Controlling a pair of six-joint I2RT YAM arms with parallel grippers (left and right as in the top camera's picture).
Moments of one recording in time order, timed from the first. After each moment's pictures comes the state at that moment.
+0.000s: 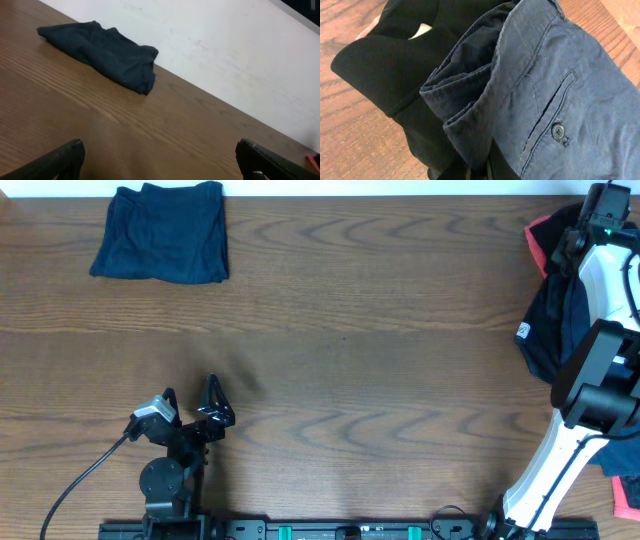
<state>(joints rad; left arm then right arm) 0.03 0.01 0.02 -0.12 -0.01 -0.51 -0.30 2.26 1.90 -0.58 0.35 0.17</state>
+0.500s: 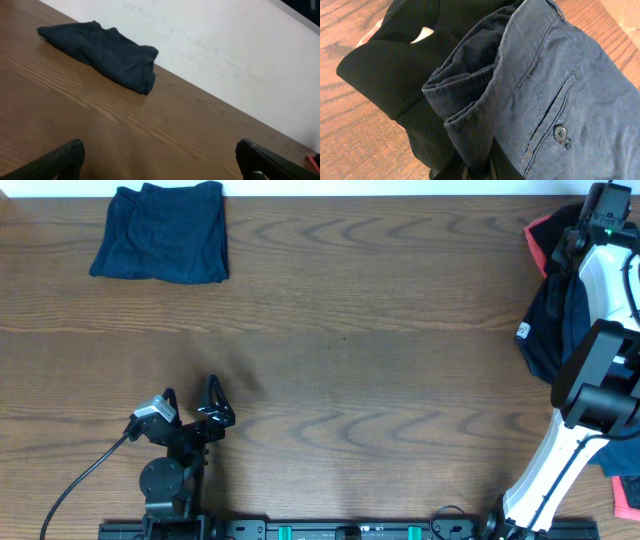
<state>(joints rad) 0.03 0.01 0.02 -0.12 -0.01 -0.51 -0.30 2.26 1.90 -0.57 0.35 0.18</state>
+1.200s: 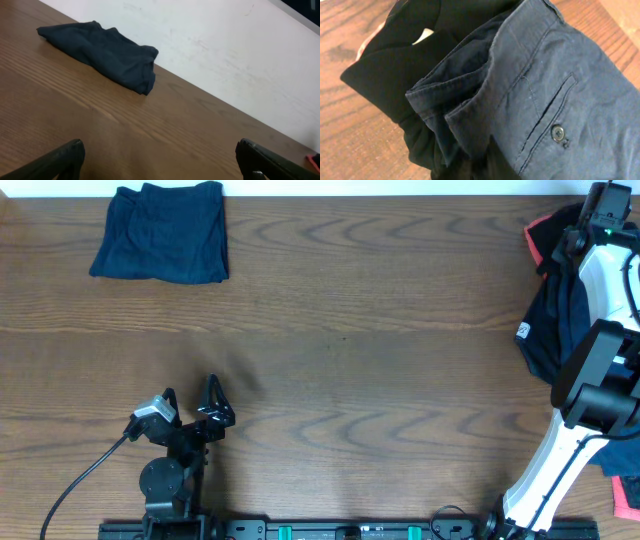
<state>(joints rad) 0.03 0.01 0.02 -0.12 -0.01 -0.51 -0.30 2.26 1.90 -0.56 0.34 0.18</state>
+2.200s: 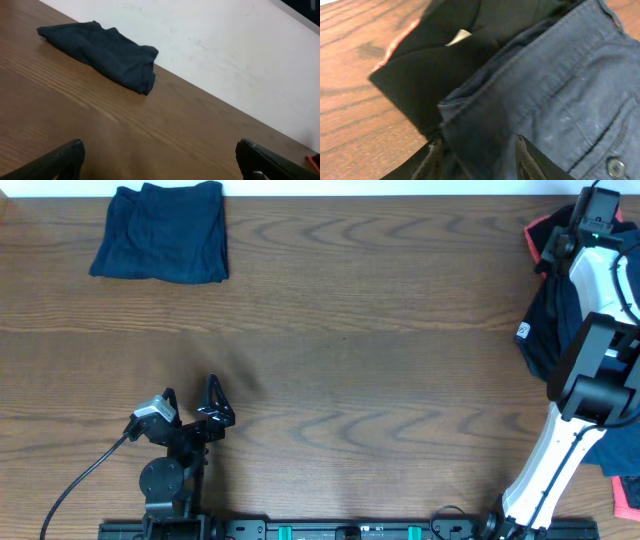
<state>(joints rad) 0.03 0.01 0.02 -0.12 -0.01 -0.51 -0.28 2.32 1.90 -0.46 0.25 0.12</state>
